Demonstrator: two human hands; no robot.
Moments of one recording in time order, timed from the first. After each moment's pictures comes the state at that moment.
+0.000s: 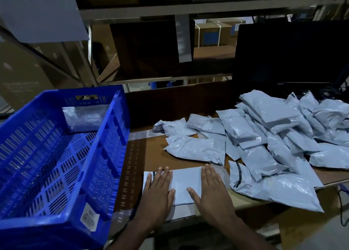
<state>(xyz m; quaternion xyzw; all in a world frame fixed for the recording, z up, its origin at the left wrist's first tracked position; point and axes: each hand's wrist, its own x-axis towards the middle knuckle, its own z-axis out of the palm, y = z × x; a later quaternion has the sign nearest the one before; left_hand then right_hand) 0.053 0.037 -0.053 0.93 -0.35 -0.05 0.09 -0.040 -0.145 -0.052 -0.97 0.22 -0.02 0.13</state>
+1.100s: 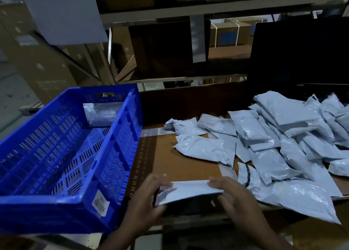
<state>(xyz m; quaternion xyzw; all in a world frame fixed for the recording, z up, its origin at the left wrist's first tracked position) 0.016 0.087 0.005 0.85 -0.33 0.01 0.41 -0.094 -0.176 0.007 -0.93 0.04 -0.14 0.35</state>
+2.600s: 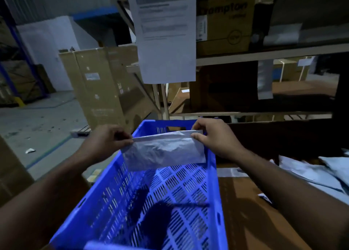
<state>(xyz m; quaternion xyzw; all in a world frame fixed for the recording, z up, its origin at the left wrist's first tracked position) 0.272 0.368 0.225 0.94 -0.21 0.15 0.24 0.211 0.038 0.198 -0.92 -0.10 -0.25 0.28</state>
